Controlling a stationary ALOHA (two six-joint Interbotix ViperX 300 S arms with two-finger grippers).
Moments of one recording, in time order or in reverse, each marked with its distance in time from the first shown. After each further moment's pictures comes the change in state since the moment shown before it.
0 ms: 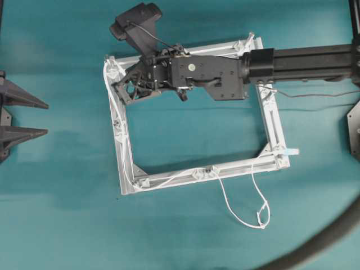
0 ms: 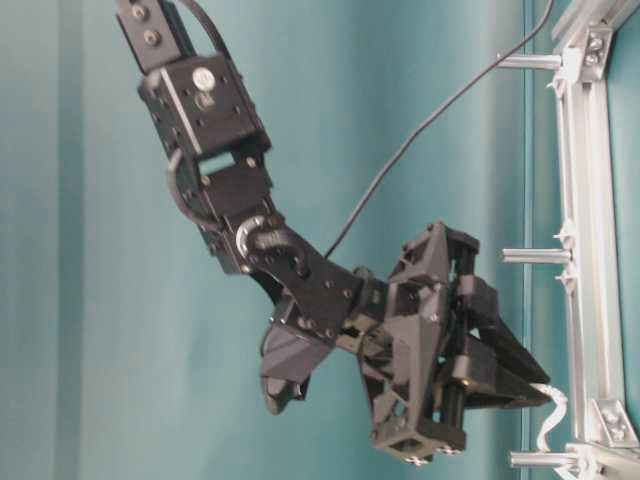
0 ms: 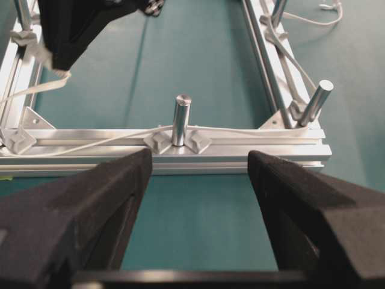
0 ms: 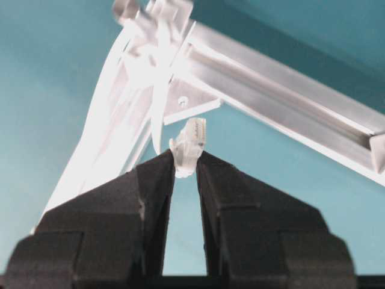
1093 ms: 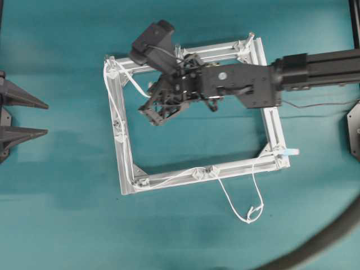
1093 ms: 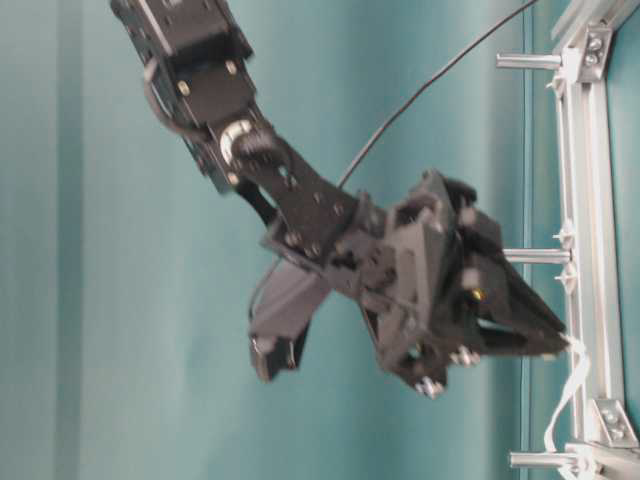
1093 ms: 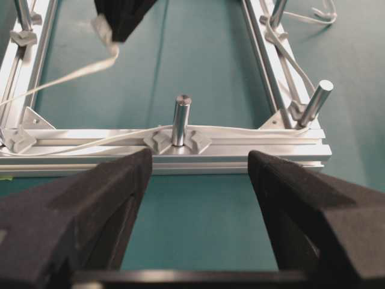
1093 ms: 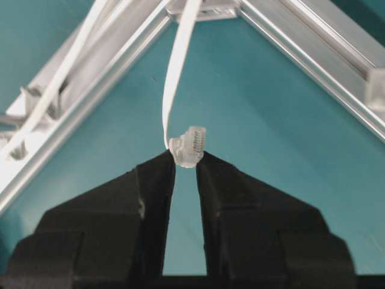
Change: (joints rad) left arm 0.000 0.002 0.000 0.000 0.002 0.002; right arm 0.020 -0.164 0.253 0.086 -0.115 -0.242
